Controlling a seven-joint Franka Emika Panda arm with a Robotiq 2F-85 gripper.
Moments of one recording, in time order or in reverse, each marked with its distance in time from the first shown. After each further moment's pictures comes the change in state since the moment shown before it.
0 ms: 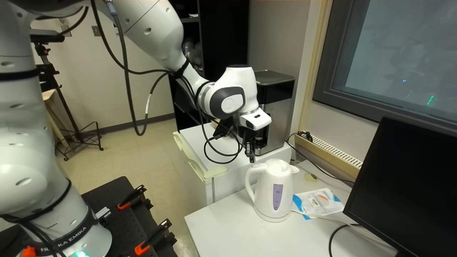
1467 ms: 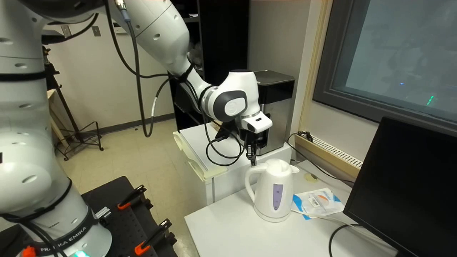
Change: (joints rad) arm 0.057 0.059 -0.051 0.037 -0.002 0.000 0.030
